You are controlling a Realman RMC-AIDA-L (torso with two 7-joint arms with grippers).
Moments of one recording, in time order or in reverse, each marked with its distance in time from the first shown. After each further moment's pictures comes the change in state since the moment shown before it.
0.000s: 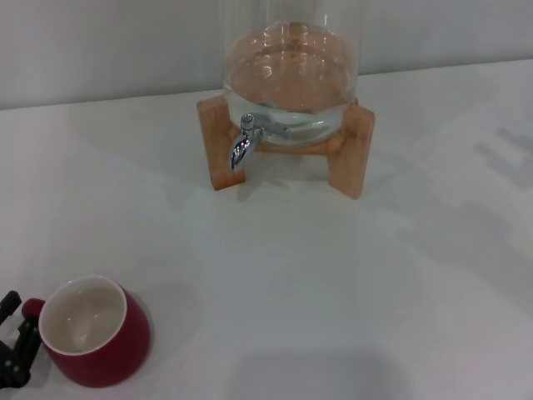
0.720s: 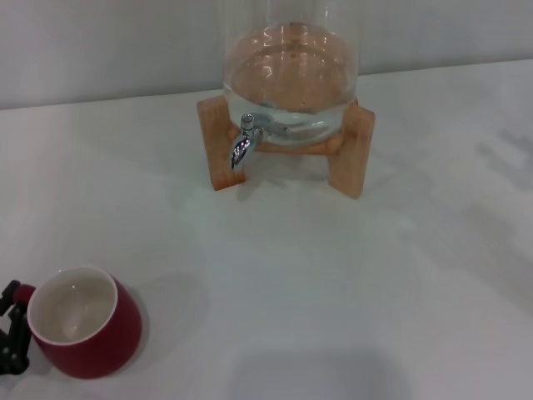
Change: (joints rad) left arm -0.014 -0.001 -0.007 0.005 -0.010 -0.036 0.003; right arm -0.006 0.000 0.000 0.004 0.001 0.003 -0.001
